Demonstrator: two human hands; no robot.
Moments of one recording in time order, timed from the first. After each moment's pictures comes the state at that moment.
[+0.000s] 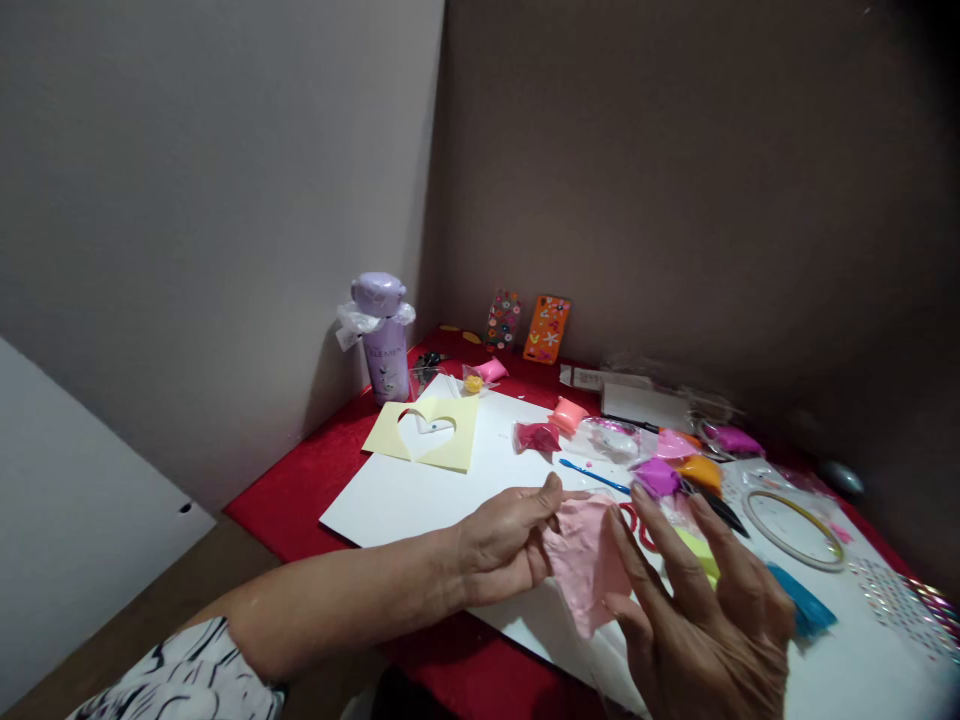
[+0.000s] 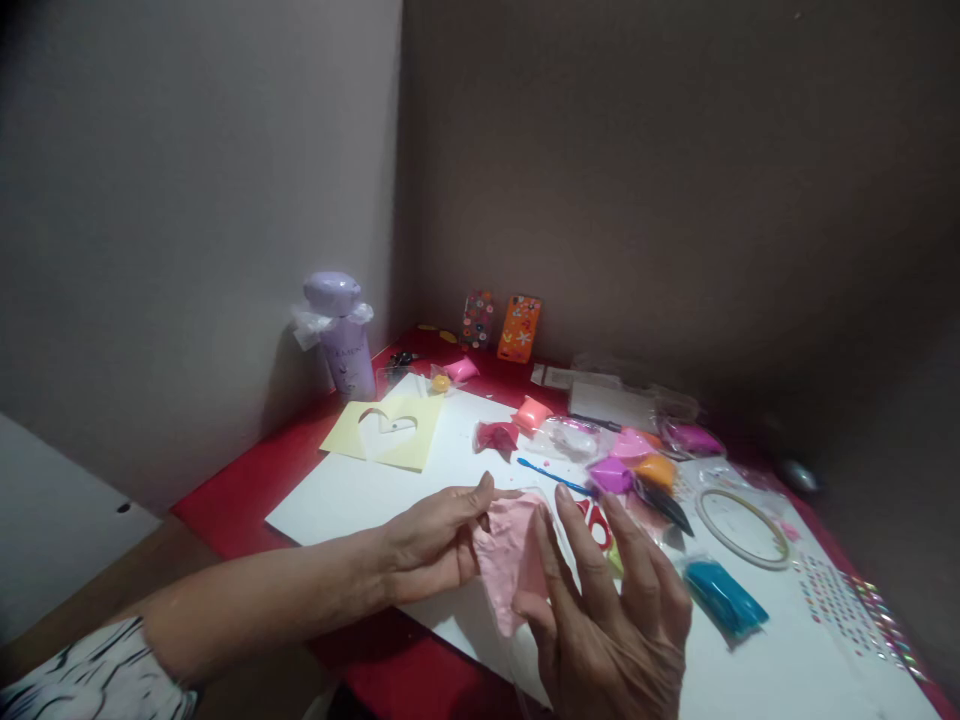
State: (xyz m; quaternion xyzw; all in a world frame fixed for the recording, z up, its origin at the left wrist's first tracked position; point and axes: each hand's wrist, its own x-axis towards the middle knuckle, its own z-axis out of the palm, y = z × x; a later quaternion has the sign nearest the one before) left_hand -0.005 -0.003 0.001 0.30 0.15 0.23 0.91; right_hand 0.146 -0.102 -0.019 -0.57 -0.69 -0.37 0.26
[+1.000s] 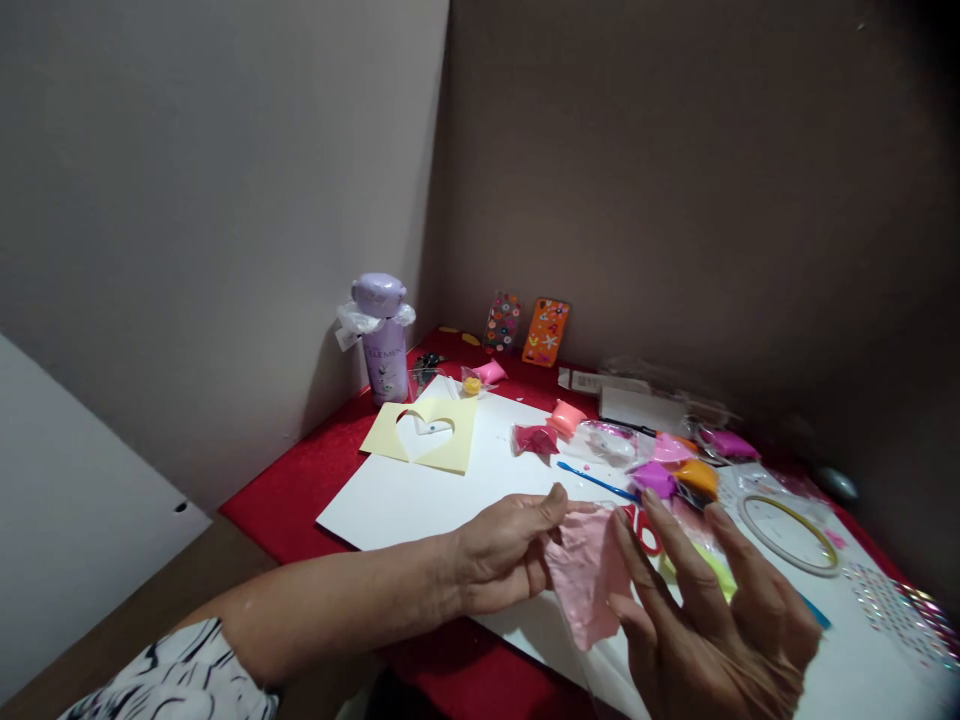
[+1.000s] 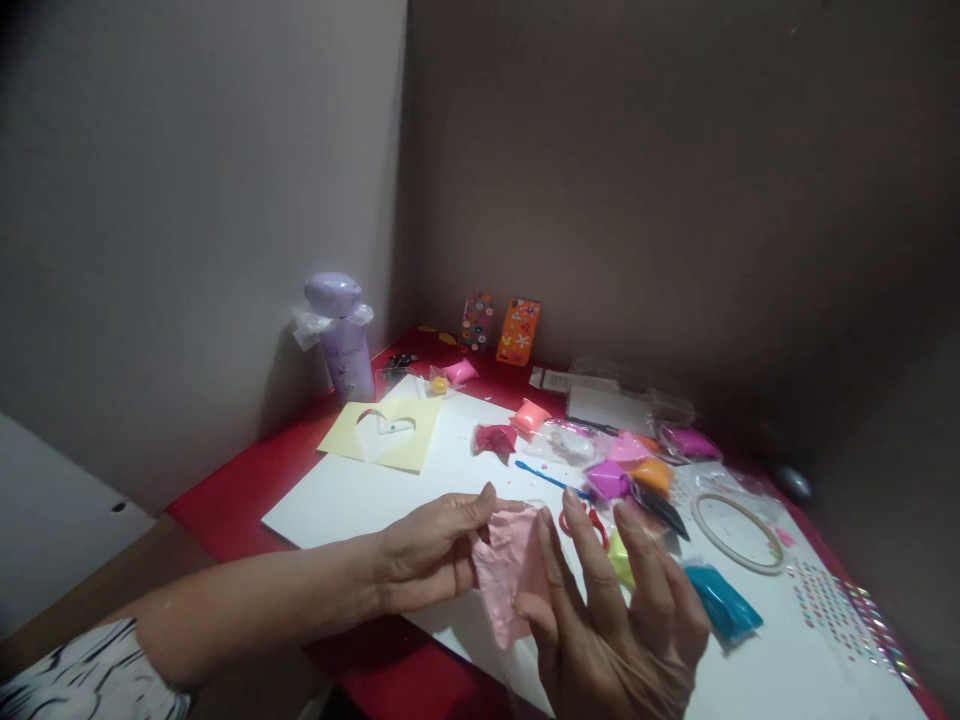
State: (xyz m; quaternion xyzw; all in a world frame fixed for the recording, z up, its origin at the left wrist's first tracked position) left_hand -0.007 -0.007 0.005 0.32 0.15 0.22 0.91; right_hand 0.129 -0.100 -0.009 -0.61 -0.62 -0.36 0.33
